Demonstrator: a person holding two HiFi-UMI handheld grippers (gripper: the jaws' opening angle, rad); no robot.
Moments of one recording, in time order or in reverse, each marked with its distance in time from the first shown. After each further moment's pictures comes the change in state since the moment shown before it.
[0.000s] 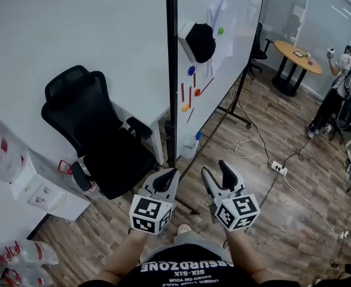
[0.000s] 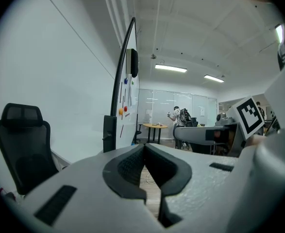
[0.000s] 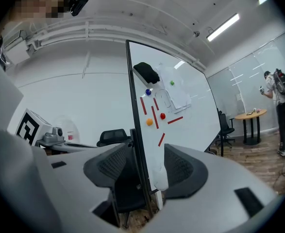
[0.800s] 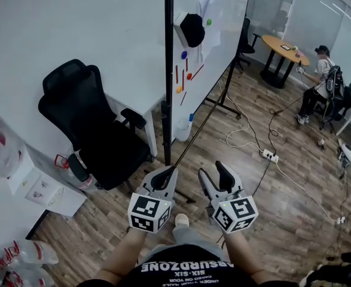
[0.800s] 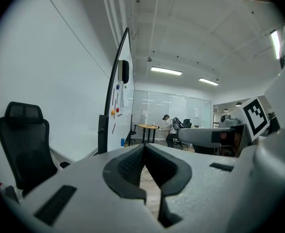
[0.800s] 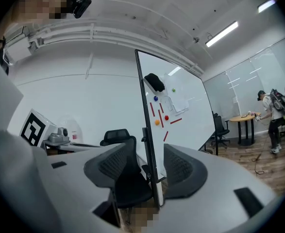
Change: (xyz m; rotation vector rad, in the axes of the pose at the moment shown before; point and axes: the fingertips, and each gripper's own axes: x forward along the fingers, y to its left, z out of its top) left arm -0.071 -0.048 -0.012 -0.005 -0.012 -0.052; right arm -0.085 0.058 -0.007 -0.012 -0.013 -0.040
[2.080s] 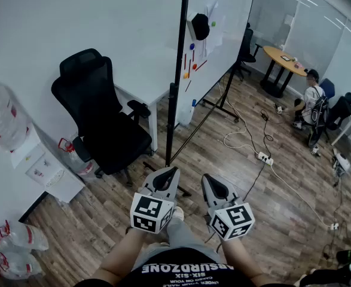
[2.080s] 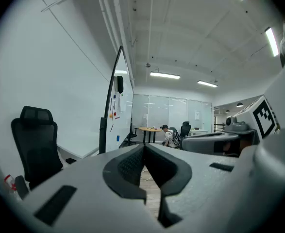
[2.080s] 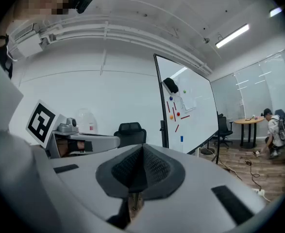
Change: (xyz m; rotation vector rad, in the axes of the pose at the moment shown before) left arm -0.117 -0.075 -0.022 0.011 -0.045 0.034; right arm -0.121 0.094 -0.031 -0.072 0.058 0.068
